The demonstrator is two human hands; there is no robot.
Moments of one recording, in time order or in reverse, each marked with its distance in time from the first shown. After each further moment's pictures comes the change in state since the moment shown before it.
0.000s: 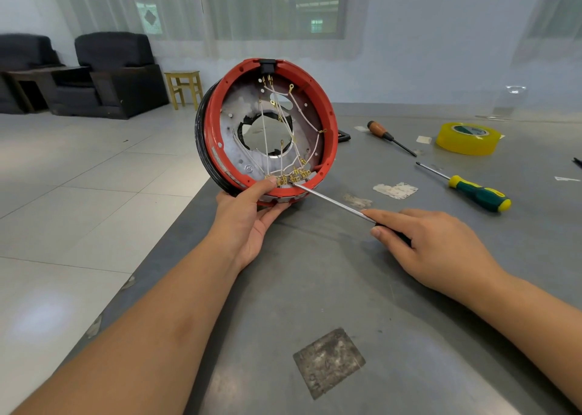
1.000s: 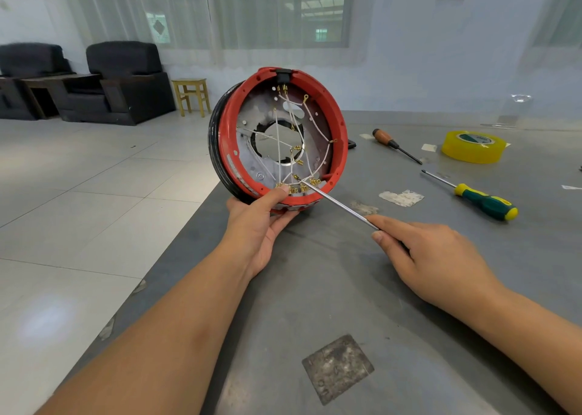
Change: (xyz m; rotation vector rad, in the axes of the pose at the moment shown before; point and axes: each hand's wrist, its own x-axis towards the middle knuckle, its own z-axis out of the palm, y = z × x) left_hand -0.004 -0.004 0.003 0.035 -0.009 0.040; right_hand -0.005 -0.020 -0.001 0.018 0.005 0.082
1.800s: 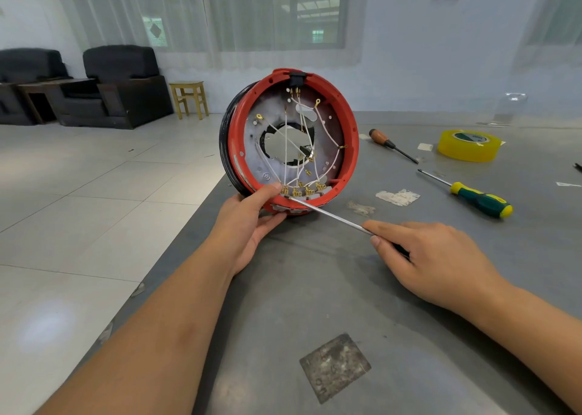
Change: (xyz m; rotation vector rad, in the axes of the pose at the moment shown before) left_hand 0.009 0.013 -0.015 0.197 -0.075 -0.057; right_hand -0.002 0.008 0.001 -0.033 0.045 -0.077
